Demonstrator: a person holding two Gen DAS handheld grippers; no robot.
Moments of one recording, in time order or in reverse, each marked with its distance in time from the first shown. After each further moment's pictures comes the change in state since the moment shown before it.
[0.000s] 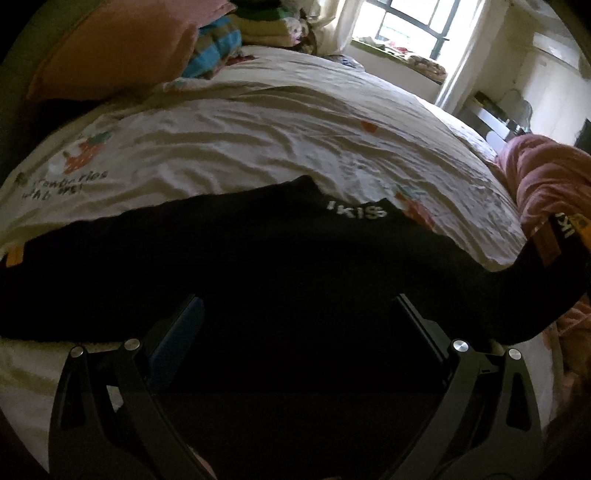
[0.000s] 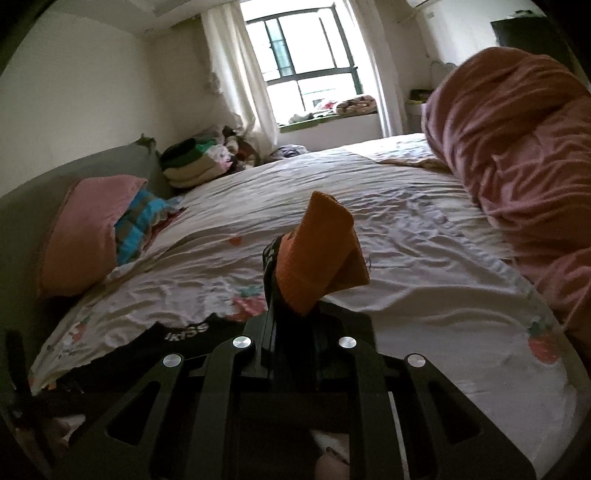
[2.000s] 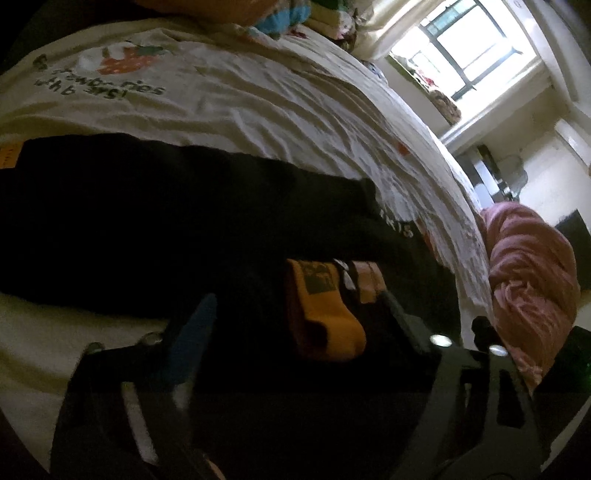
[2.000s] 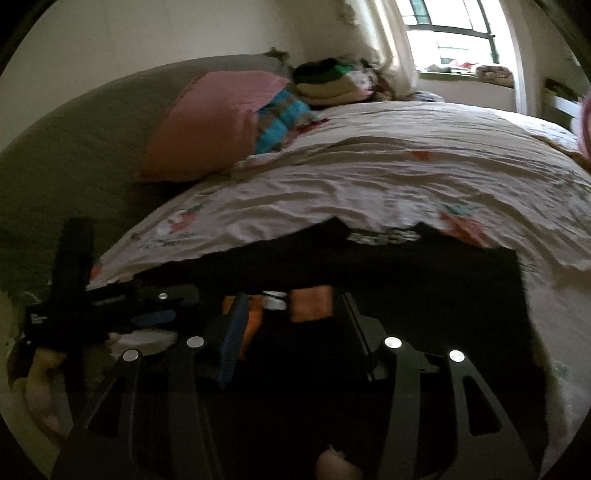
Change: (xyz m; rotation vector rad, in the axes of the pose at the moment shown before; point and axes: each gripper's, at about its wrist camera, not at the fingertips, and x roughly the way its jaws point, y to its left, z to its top) left arm 0.009 0.108 -0.013 -0.271 0.073 -0.209; right arm 0.045 0.187 -0.099 -0.254 0.264 0.375
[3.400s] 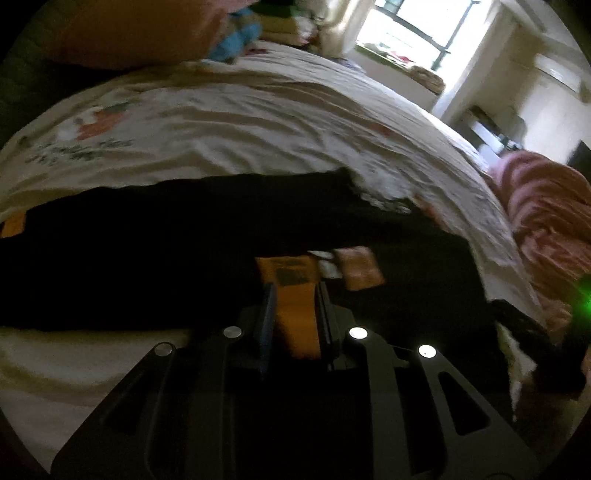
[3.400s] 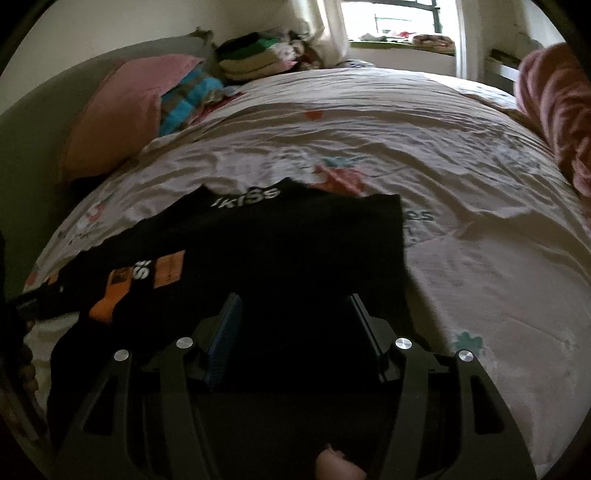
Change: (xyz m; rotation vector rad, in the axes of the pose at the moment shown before) left arm -0.002 -0.048 -0.018 0.242 -0.056 0.105; right arm -0.006 -0.099 -0.021 0.091 0.125 -0.203
